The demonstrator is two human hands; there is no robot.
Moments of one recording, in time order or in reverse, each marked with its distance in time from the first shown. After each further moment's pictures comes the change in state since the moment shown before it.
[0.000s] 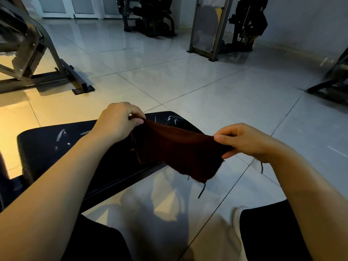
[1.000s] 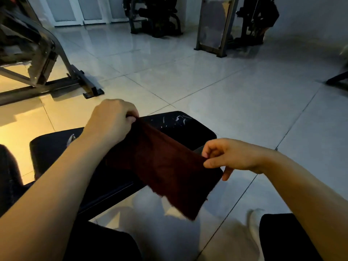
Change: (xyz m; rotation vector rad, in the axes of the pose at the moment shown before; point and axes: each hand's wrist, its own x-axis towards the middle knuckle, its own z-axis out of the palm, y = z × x) left_hand -0.003 -0.001 -0.022 0.304 0.082 0.012; right_hand 0.013 -0.009 0.039 -0.030 -0.286 0.027
